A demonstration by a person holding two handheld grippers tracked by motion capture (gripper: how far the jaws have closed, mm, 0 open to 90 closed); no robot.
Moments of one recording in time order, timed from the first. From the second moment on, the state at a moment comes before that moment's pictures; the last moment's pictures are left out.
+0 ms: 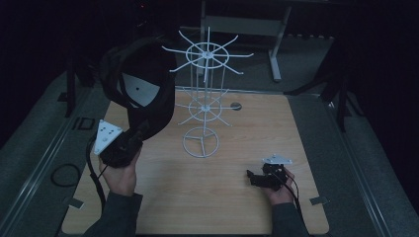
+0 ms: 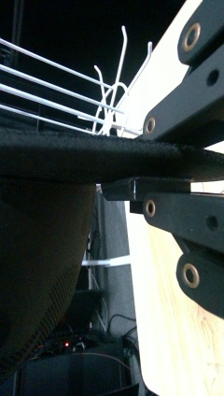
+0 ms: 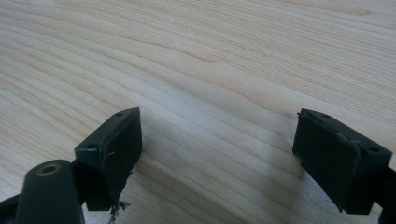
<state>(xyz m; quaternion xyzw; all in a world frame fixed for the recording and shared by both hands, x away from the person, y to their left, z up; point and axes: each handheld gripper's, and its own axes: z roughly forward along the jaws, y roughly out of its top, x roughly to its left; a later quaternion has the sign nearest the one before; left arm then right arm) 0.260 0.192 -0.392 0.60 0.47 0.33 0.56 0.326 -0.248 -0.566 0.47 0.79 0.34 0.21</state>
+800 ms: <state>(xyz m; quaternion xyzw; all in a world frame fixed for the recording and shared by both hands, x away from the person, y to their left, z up) 0.263 0.176 -0.399 0.62 0.45 0.37 0.52 0.326 -0.248 -0.566 0.47 0.79 0.34 0.21</state>
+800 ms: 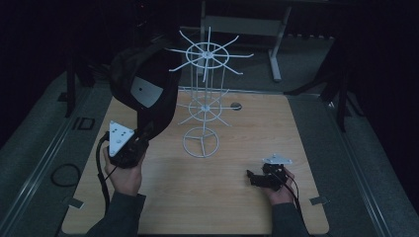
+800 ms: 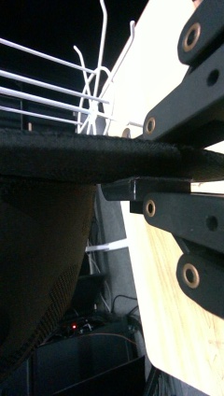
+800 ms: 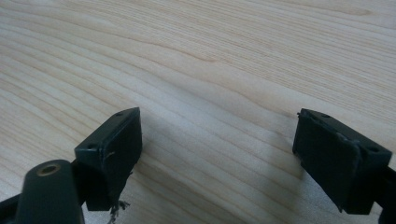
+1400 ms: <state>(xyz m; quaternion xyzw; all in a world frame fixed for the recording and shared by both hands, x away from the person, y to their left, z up) 0.264 0.165 -0.407 0.65 0.44 0.37 0.50 0.326 -0.247 -0.566 0.47 0.79 0.34 0.21</state>
